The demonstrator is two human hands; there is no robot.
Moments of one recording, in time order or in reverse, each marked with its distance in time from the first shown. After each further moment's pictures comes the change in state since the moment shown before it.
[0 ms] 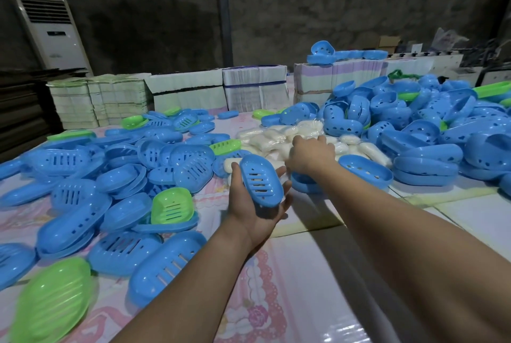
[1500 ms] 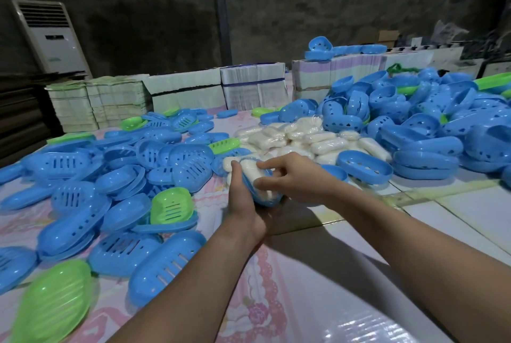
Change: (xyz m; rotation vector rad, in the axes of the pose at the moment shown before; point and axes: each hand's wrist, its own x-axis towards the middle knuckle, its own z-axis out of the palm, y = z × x) left_hand 0.011 -0.005 0.000 -0.015 0.079 0.134; right_hand -0.091 -0.011 -0.024 0.619 -0.077 -0.407
